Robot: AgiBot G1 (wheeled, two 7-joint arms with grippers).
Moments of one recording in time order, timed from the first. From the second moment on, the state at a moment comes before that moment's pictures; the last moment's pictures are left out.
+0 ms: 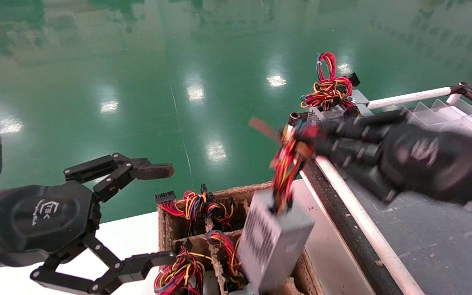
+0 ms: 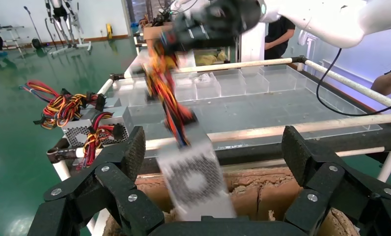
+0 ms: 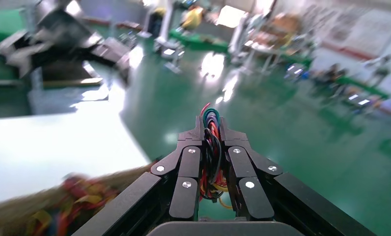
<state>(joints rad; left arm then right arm) -1.09 0.58 0.35 -1.27 0.68 1.47 -0.15 1.13 -0.63 -0.23 1.26 -0.81 -1.31 0.05</state>
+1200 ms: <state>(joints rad) -1.09 0.58 0.35 -1.27 0.68 1.47 -0.15 1.27 -0.50 -0.15 0.73 -0.92 -1.30 -0.22</state>
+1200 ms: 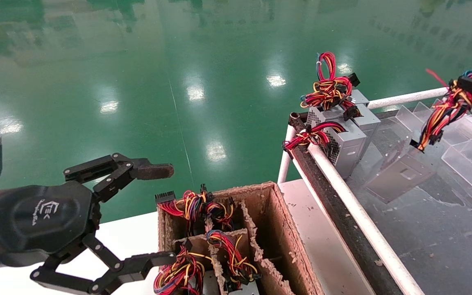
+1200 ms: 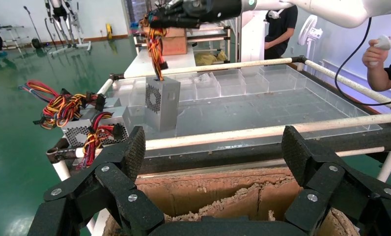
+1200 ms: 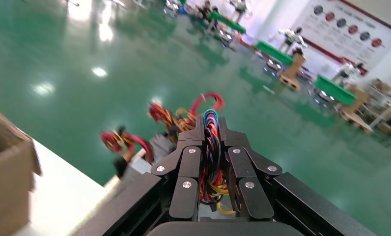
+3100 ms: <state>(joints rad) -1.09 0.58 0.35 -1.27 0.68 1.47 -0.15 1.79 -0.89 -0.33 0.07 -1.24 -1.12 -0.67</state>
